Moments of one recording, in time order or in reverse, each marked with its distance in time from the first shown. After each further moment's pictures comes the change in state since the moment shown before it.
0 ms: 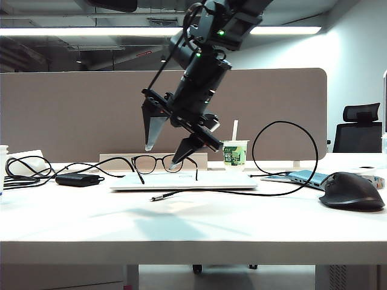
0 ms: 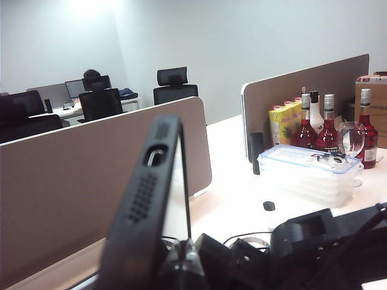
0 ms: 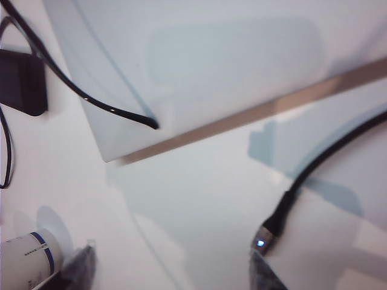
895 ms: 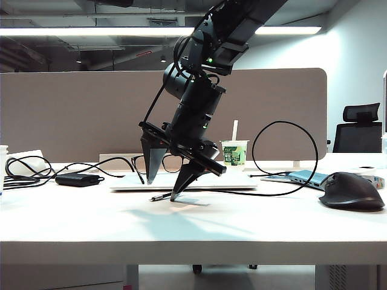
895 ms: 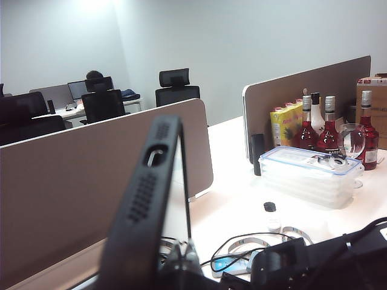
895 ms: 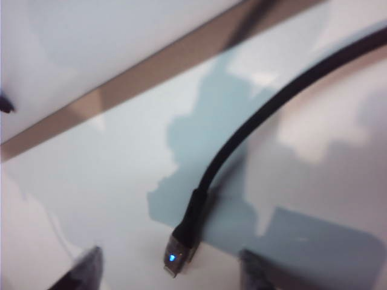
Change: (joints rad) left arm 0.000 -0.027 0.000 -0.023 -0.007 0.000; right arm 0.003 0.121 0.077 -0.158 -0.030 -0.002
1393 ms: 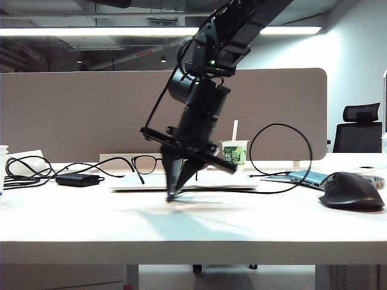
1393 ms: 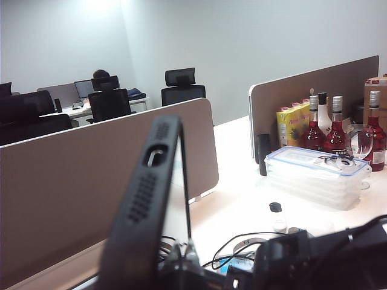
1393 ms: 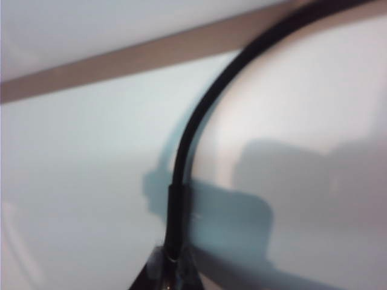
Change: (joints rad) left arm 0.000 0.000 0.000 0.000 -0.019 0.000; right arm -0.027 0.018 0.045 -0.126 0.008 -0.266
